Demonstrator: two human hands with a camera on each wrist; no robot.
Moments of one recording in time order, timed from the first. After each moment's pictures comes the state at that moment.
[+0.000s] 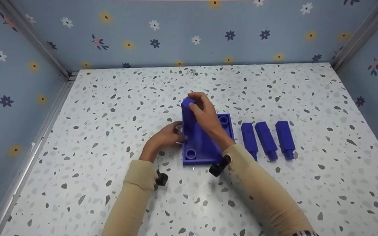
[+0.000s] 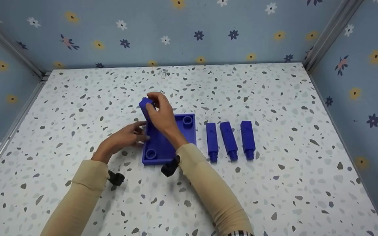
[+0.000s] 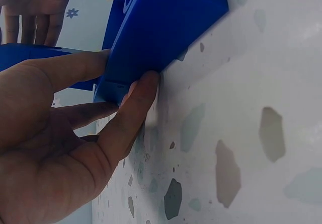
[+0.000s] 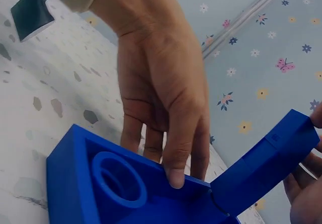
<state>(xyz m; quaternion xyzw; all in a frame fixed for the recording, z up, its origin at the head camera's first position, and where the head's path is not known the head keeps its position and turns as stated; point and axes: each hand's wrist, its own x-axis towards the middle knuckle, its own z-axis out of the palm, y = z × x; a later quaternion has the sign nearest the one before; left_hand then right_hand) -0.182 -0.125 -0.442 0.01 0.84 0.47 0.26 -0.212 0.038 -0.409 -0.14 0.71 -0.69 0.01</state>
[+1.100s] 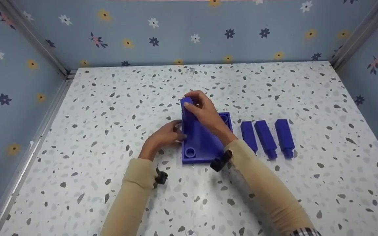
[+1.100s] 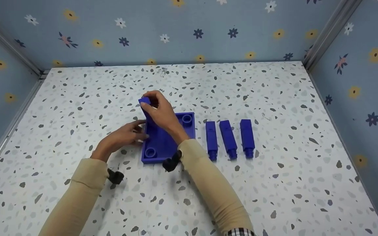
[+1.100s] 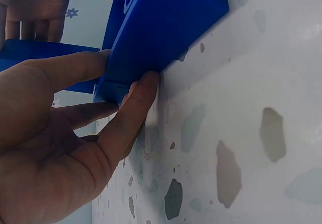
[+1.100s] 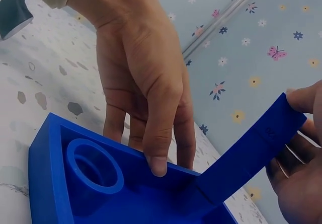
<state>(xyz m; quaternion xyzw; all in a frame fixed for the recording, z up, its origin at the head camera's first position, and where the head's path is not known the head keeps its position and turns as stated) -0.182 -0.125 -0.443 0.01 0.83 0.48 0.26 -0.221 0.046 -0.416 -0.18 0.69 -0.70 0.06</state>
